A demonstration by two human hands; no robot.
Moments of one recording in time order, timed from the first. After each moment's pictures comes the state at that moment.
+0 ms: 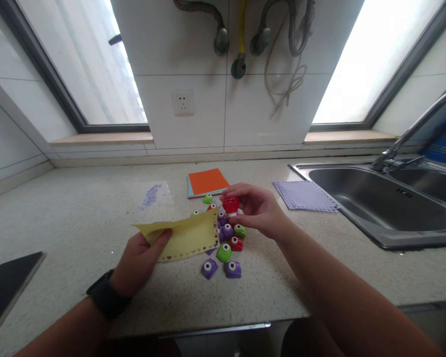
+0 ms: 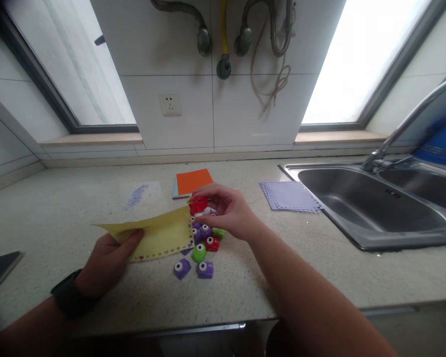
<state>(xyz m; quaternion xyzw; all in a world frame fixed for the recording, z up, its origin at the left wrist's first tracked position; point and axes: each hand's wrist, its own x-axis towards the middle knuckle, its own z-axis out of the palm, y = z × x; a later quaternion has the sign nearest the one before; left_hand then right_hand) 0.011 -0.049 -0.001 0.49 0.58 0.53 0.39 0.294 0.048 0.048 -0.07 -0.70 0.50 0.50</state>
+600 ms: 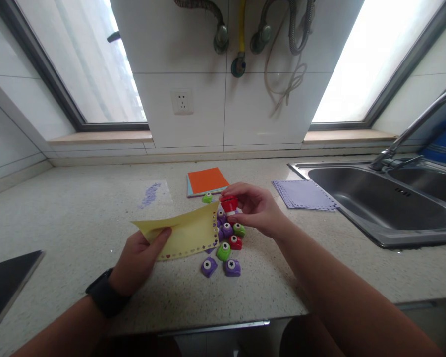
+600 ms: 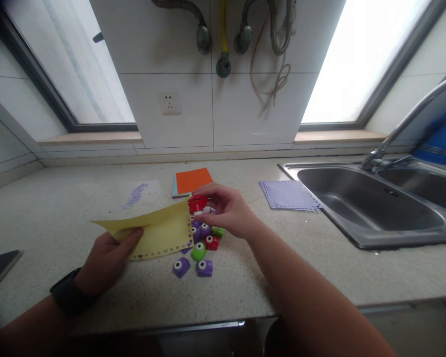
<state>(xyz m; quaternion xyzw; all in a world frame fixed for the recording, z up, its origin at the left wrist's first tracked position) 0.013 -0.052 0.002 0.50 0.58 0.52 0.37 0.294 0.048 0.046 -0.10 -0.69 0.51 0.50</state>
